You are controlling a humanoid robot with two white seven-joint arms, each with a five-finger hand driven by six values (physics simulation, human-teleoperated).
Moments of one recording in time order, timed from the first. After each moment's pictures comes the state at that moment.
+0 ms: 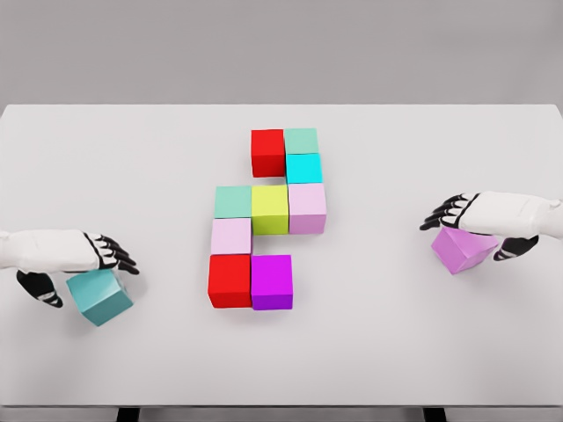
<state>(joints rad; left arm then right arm) -0.61 1.20 -0.94 -1.60 -0.19 -0.61 -0.54 -0.47 -1.03 0.57 -1.52 0.36 -0.61 0.61</state>
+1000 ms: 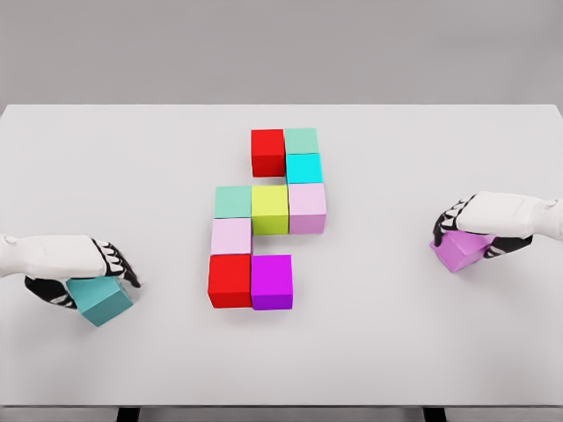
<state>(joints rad) -0.60 1.20 -0.94 -1.63 -0.18 -0.60 -0.54 -0.47 -1.01 0.57 -1.51 0.36 -0.61 0.61</state>
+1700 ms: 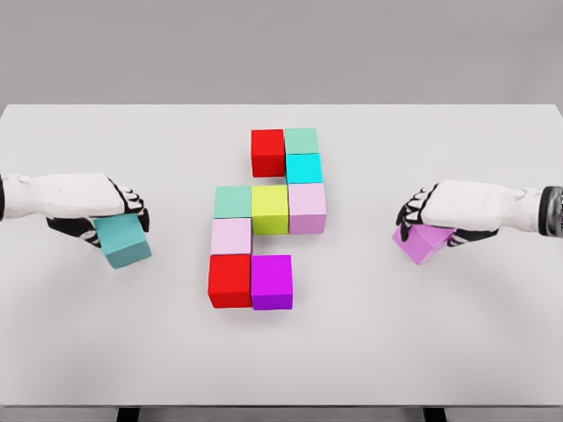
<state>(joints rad) -0.79 1.07 -0.94 -1.52 -0.18 -0.61 -0.53 -0.51 -0.96 0.58 -1.64 0.35 -0.61 0.61</state>
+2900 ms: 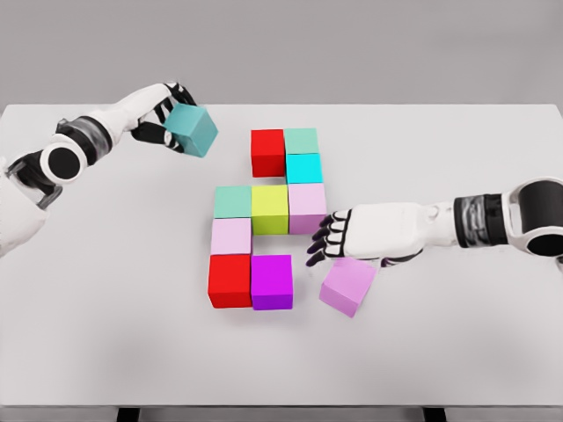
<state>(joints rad) -0.84 0.63 -0.91 -1.29 0.04 0.16 -0.13 -0.71 -0.85 0.87 -1.76 0.36 -0.61 0.61</state>
